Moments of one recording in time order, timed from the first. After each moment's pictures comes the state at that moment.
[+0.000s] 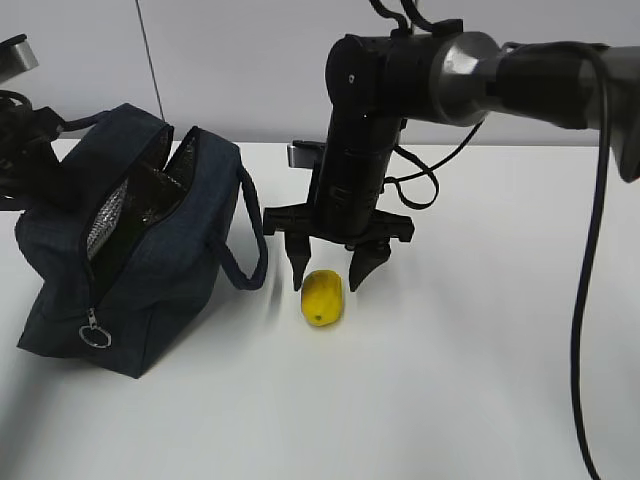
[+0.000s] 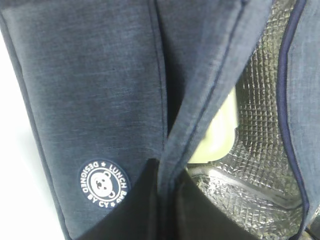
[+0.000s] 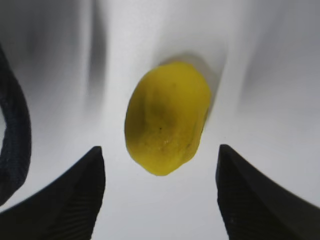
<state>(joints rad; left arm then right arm) 0.05 1.80 -1.36 -0.58 1.09 0.42 0.49 2.29 -1.92 0.19 1.23 0.38</state>
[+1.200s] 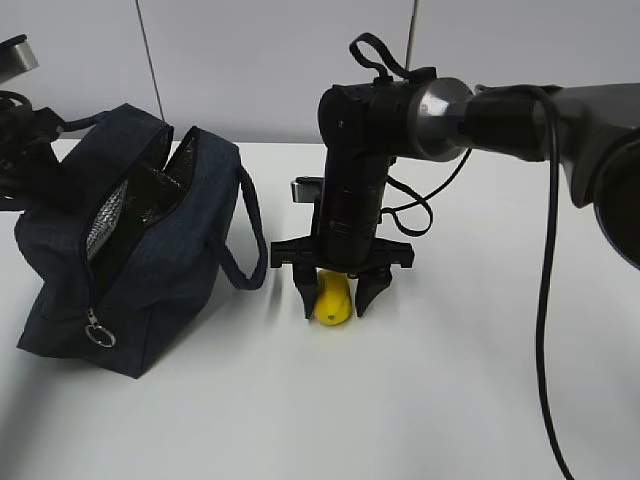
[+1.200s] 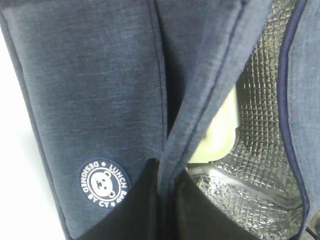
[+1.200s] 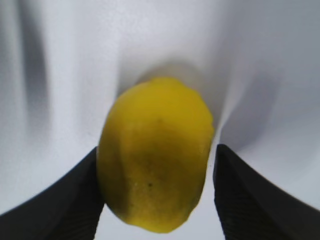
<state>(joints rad) 0.05 1.80 -1.36 -0.58 1.09 0.42 0.49 2.39 -1.93 0.16 1.22 0.40</state>
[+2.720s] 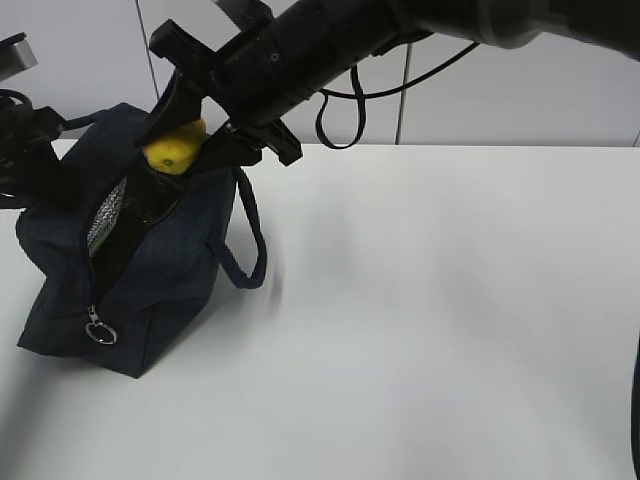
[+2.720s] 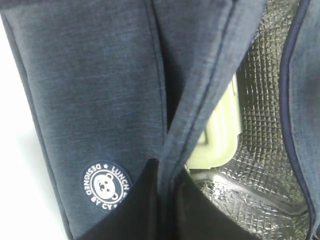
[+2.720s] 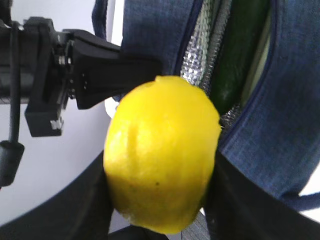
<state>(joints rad) 0.05 1.80 -1.36 -0.58 1.07 0.42 0.50 2.17 -1.99 0.91 1.08 0.03</state>
